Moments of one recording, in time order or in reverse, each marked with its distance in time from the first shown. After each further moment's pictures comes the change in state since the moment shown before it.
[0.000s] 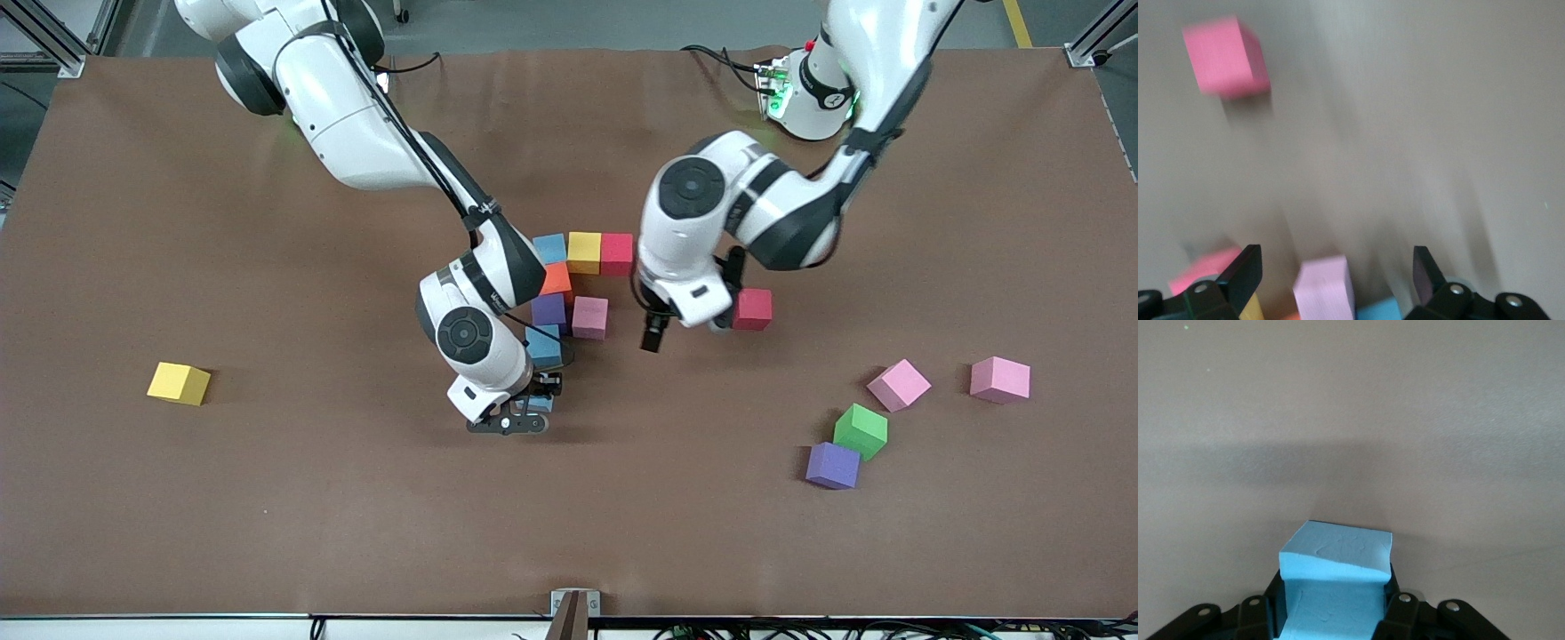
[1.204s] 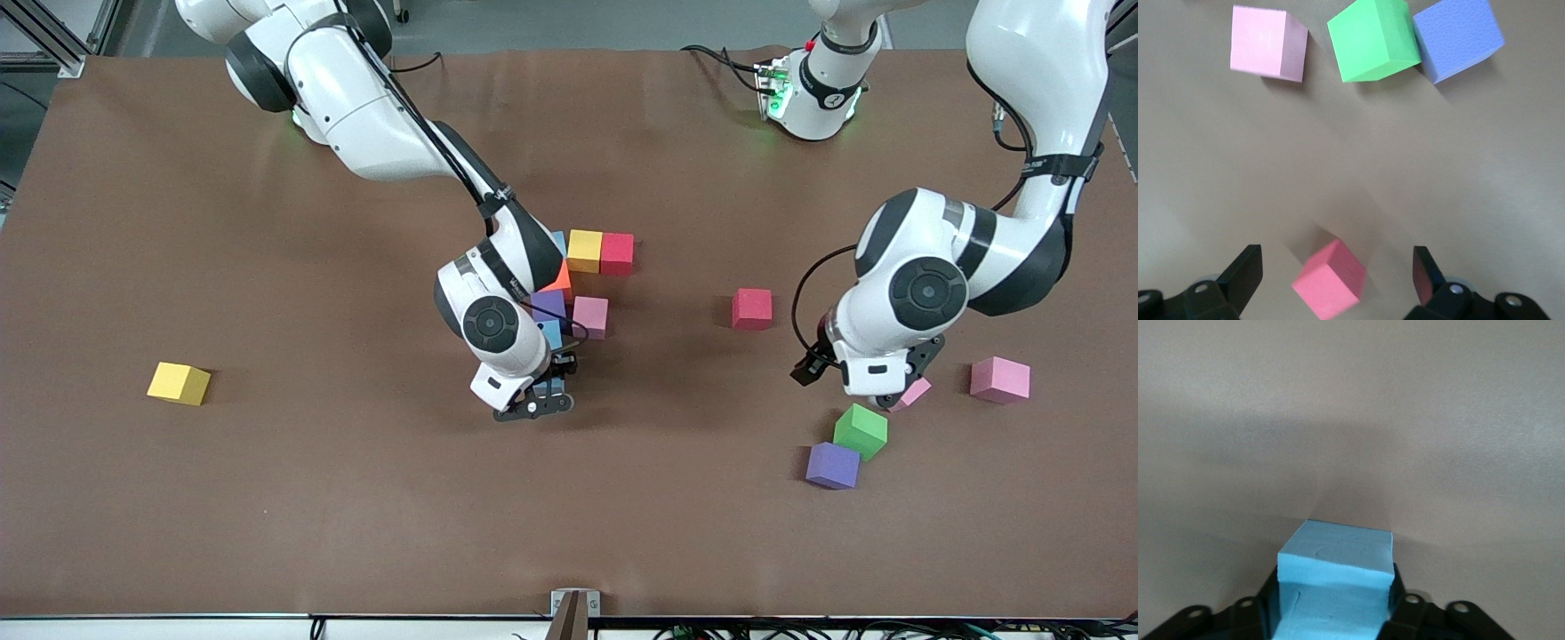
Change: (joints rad) left arm 0.368 0.000 -0.016 -0.017 -0.004 -0.161 0.825; right arm 0.041 0.002 0.000 0.013 -0.001 -0.063 -0.112
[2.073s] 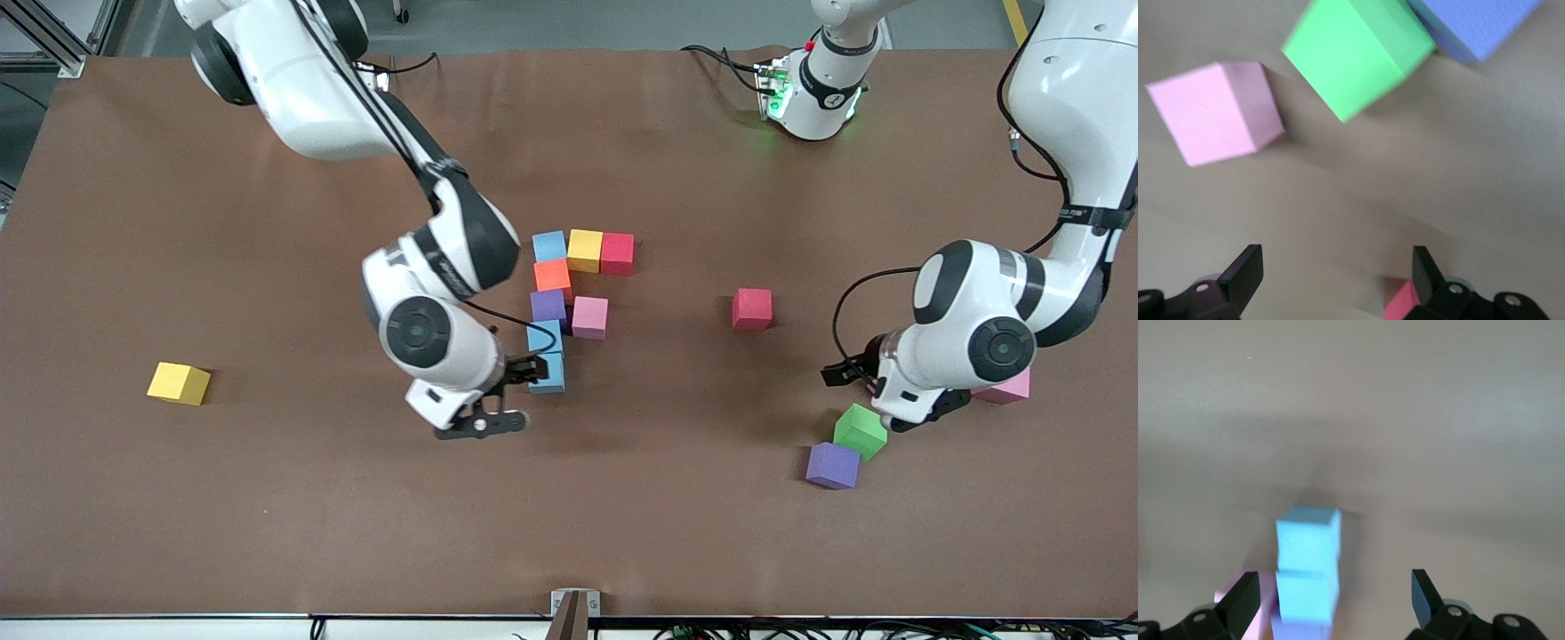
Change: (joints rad) left arm 0.147 0.127 -0.027 -0.031 0.000 0.073 0.505; right arm -0.131 -0.124 -0.009 0.253 0.002 -0.459 -0.004
